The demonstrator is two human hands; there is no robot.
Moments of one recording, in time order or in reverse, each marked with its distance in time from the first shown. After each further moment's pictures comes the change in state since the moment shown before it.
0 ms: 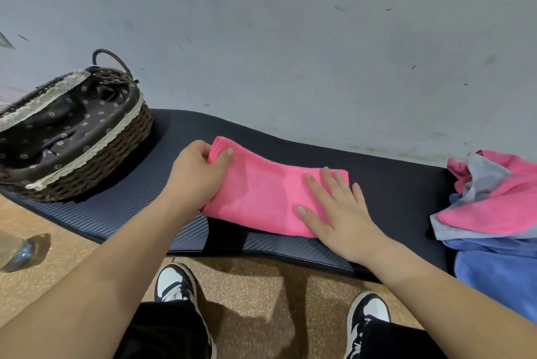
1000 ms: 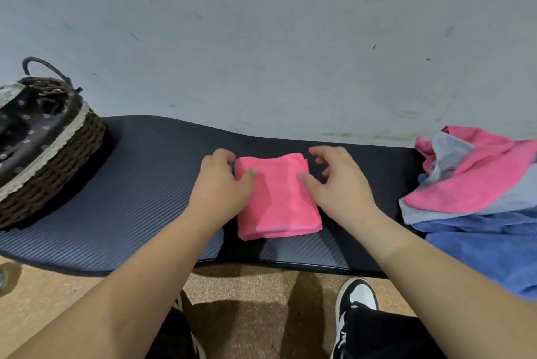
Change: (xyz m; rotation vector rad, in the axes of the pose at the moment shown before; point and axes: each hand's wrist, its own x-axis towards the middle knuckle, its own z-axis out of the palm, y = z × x) left_hand -0.013 0.021 0.097 0.280 -0.167 0.134; right_hand 0.015 0.038 -0.031 0.362 0.444 0.195
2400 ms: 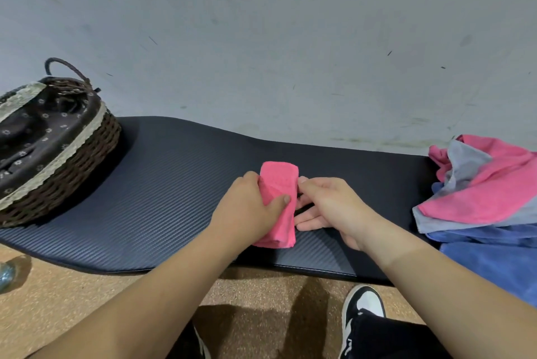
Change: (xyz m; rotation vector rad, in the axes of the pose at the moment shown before) left_hand -0.018 -0.003 0.012 0.174 -0.135 0.055; right_hand -0.011 -0.034 0.008 0.668 -0.494 0.459
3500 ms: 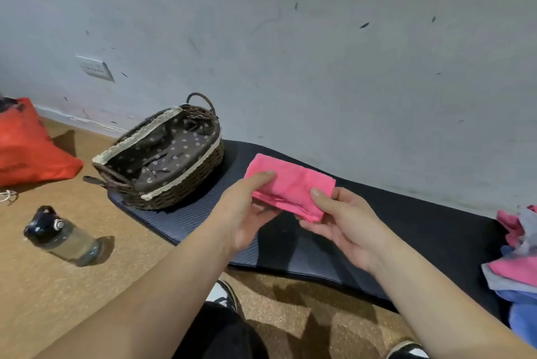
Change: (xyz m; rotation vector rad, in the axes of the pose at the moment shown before) left_hand -0.055 -0.077 -0.145 -1.535 -0.002 -0.308; right_hand -0.043 -0.072 0.126 0.363 -0.123 -0.083
